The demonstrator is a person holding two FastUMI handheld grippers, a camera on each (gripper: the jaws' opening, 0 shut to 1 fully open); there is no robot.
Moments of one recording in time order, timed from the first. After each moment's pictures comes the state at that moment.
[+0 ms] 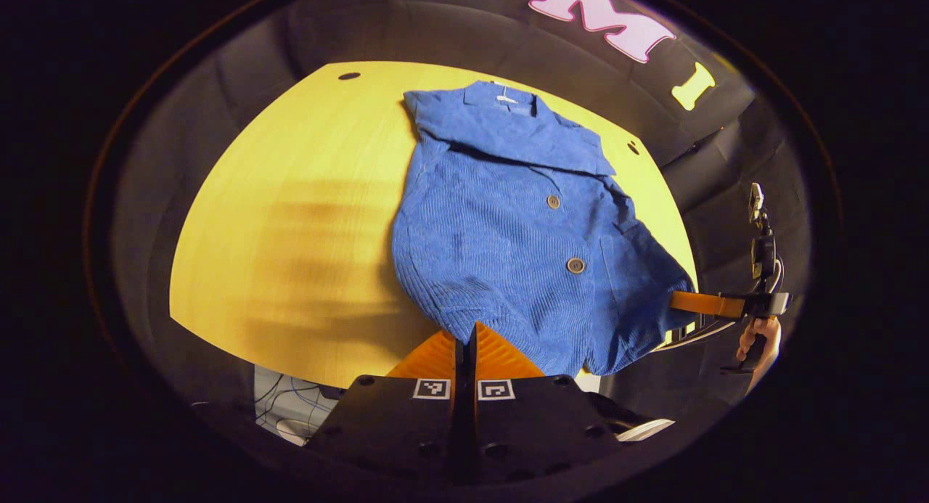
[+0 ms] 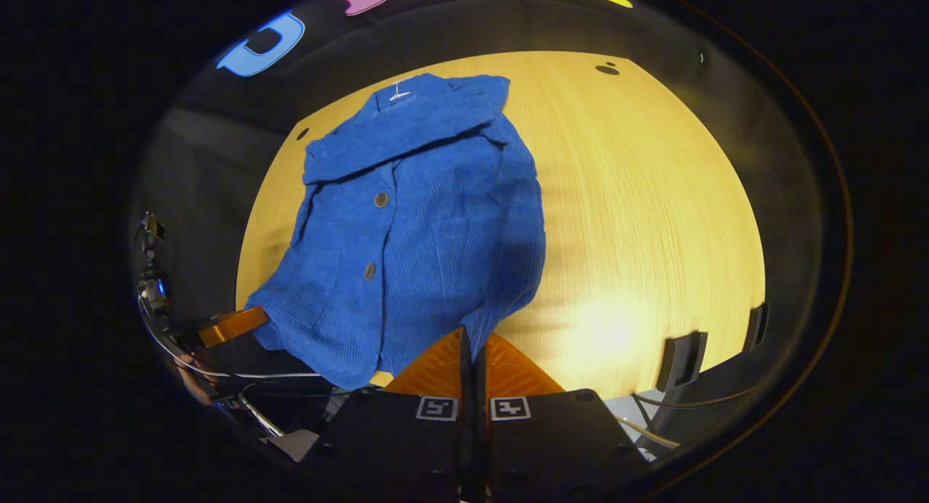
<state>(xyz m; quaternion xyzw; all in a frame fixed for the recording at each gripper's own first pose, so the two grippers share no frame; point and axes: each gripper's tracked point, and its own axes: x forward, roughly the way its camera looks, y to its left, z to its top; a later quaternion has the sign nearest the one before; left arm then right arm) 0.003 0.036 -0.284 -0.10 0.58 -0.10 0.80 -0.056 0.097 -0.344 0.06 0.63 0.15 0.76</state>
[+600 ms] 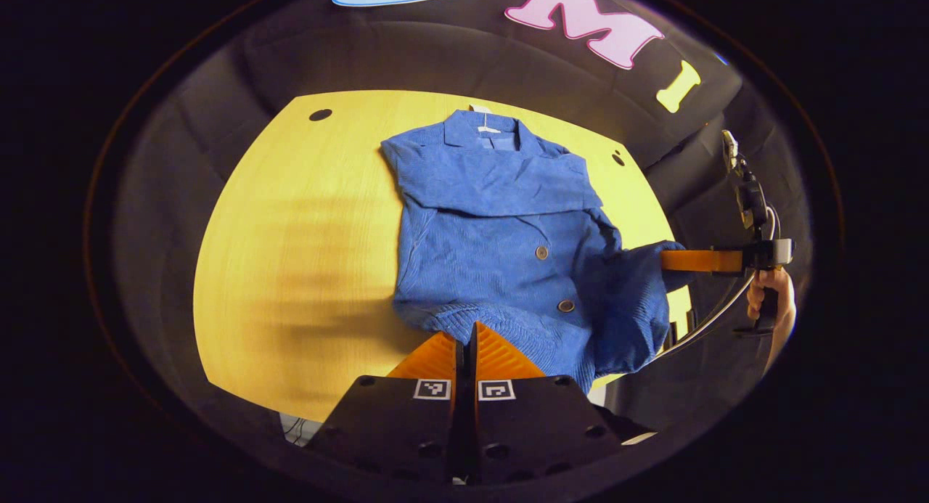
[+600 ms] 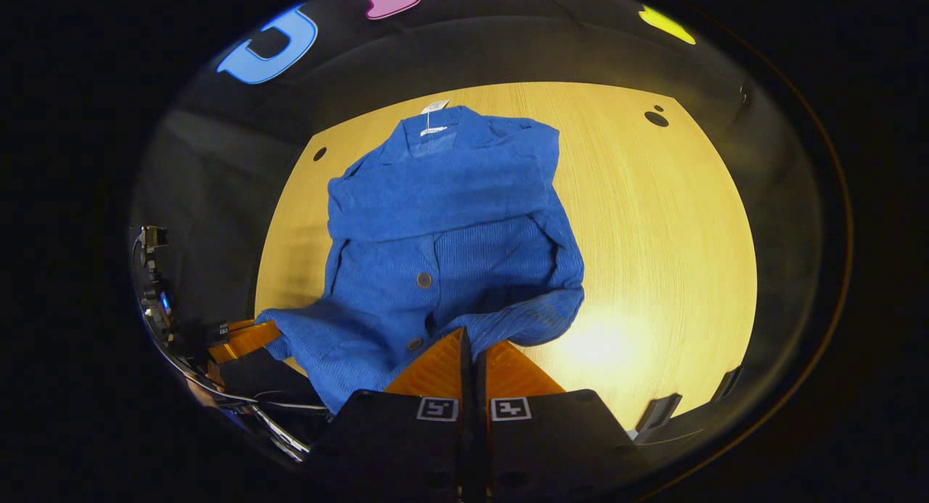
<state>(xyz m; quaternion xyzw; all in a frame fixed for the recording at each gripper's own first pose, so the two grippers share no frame) 0.092 0.045 -0.234 -0.08 0.58 -0.14 0.80 0.060 0.159 -0.305 0.05 0.63 0.17 0.76</state>
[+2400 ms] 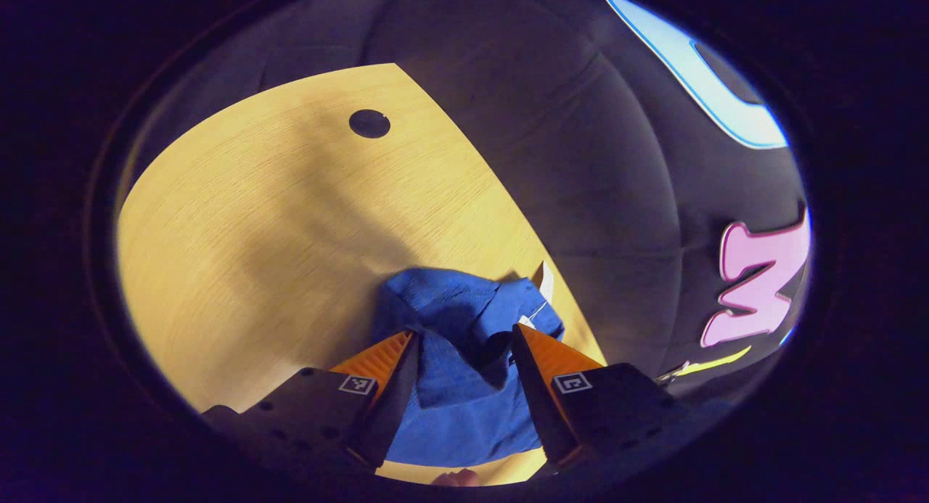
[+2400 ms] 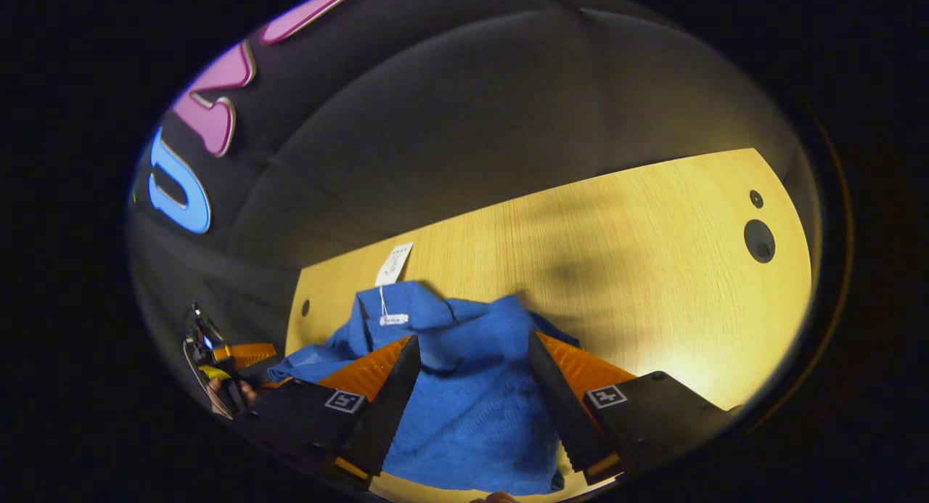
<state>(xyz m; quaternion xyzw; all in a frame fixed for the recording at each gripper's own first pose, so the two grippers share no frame) 0.375 0.093 -0.229 -0.47 0.46 0.02 0.76 0.387 0.186 -0.382 0.22 0.52 0.20 0.80</state>
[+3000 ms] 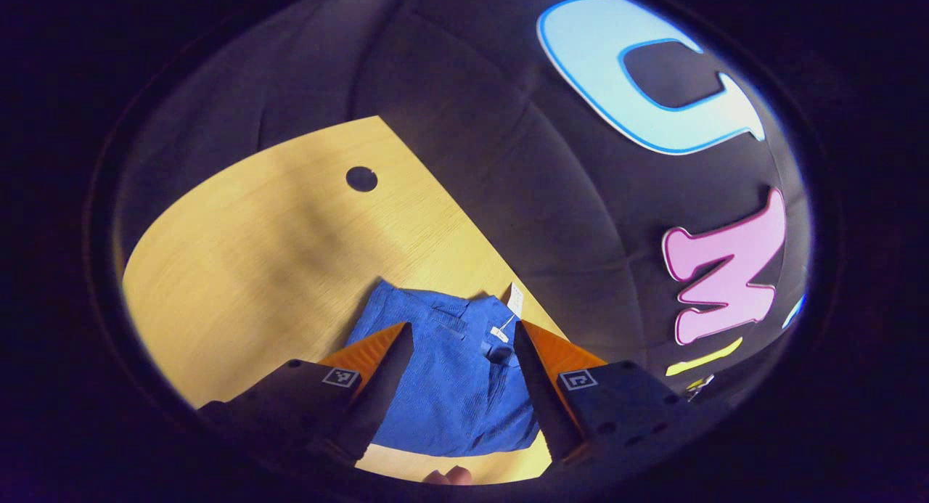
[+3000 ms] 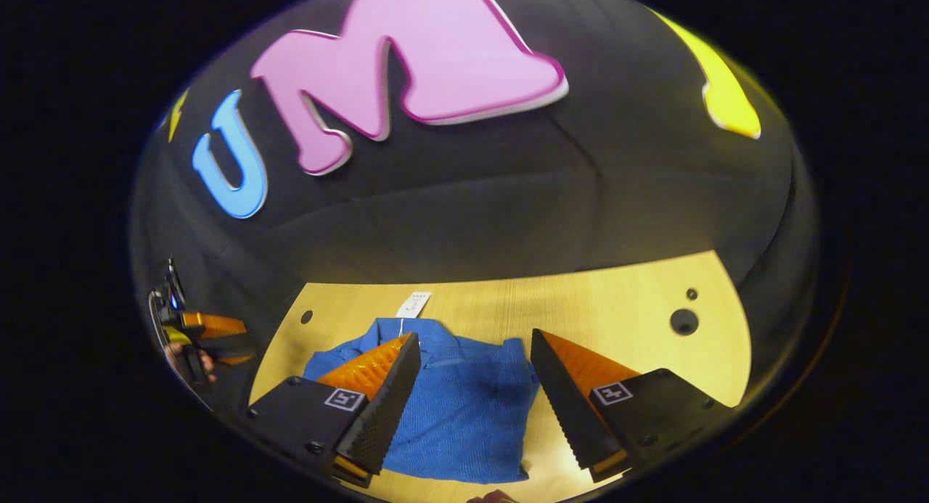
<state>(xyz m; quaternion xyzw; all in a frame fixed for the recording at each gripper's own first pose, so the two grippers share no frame) 0.332 0.089 -0.135 -0.37 0.40 0.01 0.84 0.355 0.150 -0.243 0.09 0.36 0.22 0.90</state>
